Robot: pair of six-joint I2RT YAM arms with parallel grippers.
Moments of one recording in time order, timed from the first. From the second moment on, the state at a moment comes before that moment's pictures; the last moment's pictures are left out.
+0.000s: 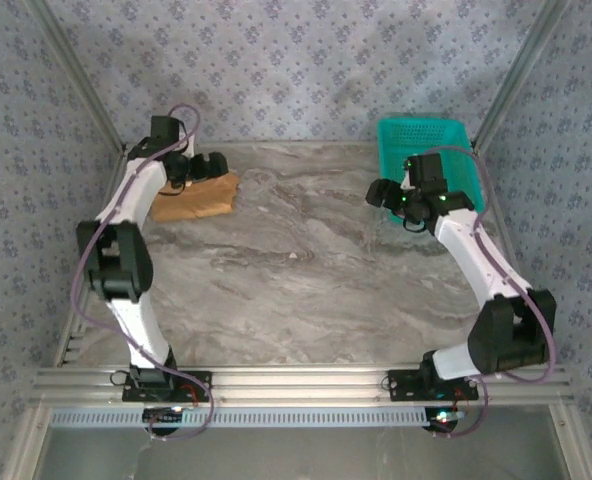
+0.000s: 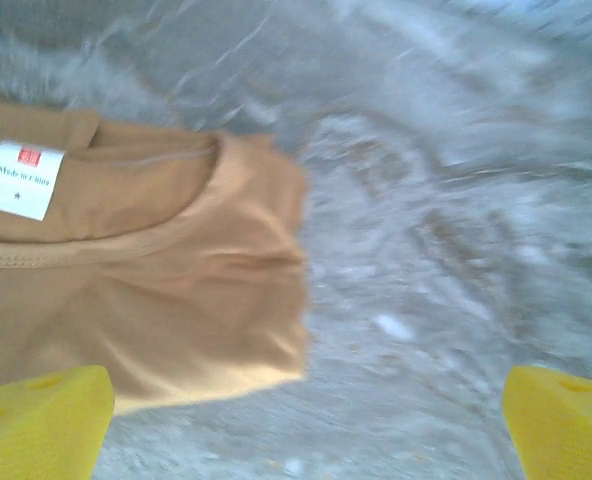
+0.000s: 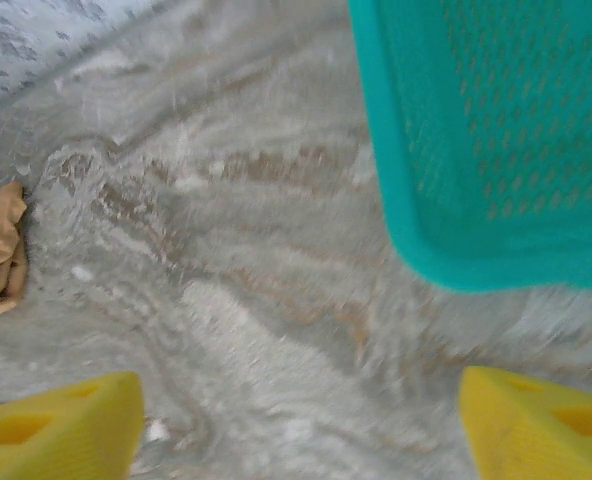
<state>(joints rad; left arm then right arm) -0.09 1.83 1.66 -0.70 0.27 -0.26 0.18 1.38 1.18 -0.58 -0.08 0.47</state>
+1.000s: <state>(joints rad) -0.29 1.17 0.67 -0.11 -0.22 -0.24 0.06 1.34 0.42 0.36 0.33 0.06</state>
